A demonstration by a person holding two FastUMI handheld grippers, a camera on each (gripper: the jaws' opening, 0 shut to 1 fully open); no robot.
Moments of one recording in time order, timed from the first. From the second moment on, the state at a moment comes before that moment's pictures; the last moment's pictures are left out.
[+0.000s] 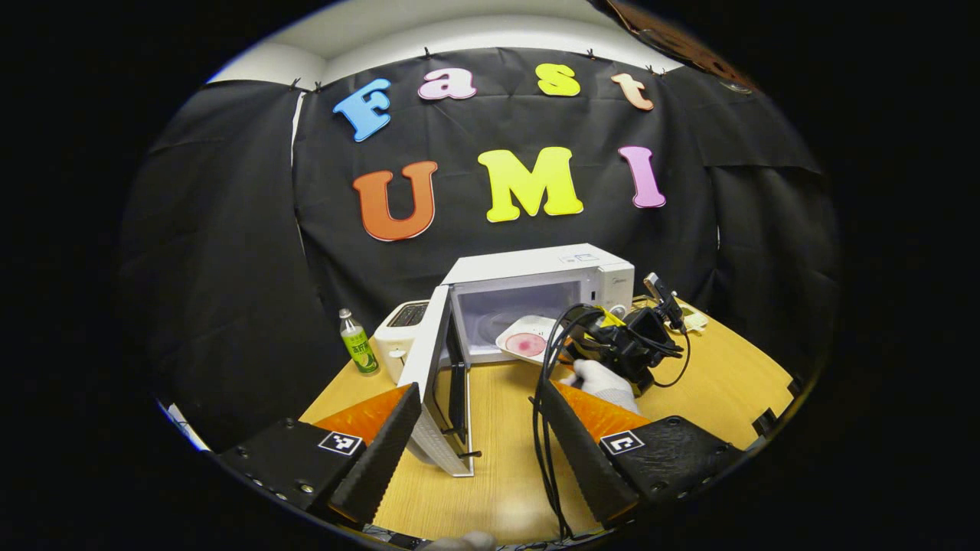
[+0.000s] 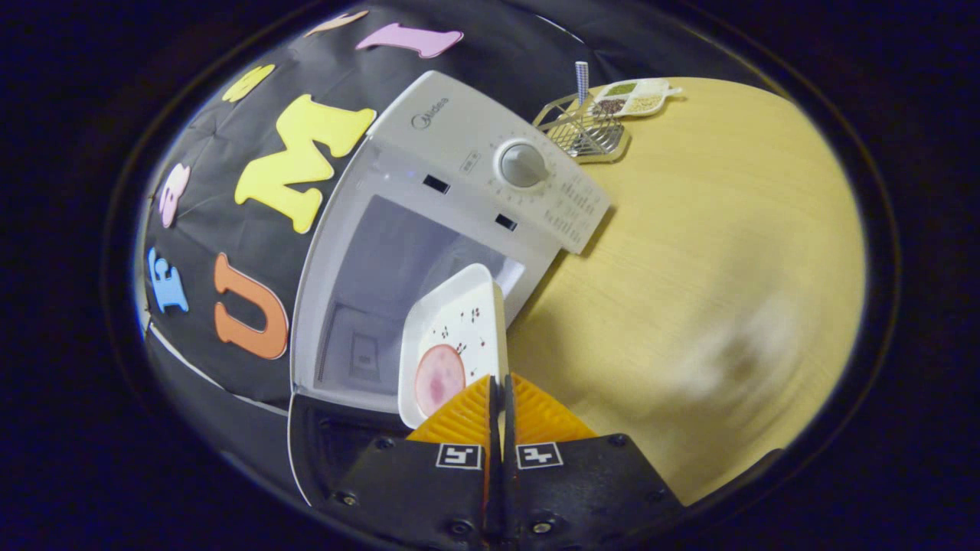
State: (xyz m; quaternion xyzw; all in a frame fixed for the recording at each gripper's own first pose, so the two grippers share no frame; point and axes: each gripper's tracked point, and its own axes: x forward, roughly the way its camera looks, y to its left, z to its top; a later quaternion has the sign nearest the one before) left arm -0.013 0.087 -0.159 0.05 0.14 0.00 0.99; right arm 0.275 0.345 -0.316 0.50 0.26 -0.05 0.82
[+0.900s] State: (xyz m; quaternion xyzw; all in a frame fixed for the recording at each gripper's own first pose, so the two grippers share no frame) left arm -0.003 0.107 -0.177 0.04 0.15 0.03 0.99; right arm 0.394 0.383 -0.334 0.50 0.21 -0.08 0.83
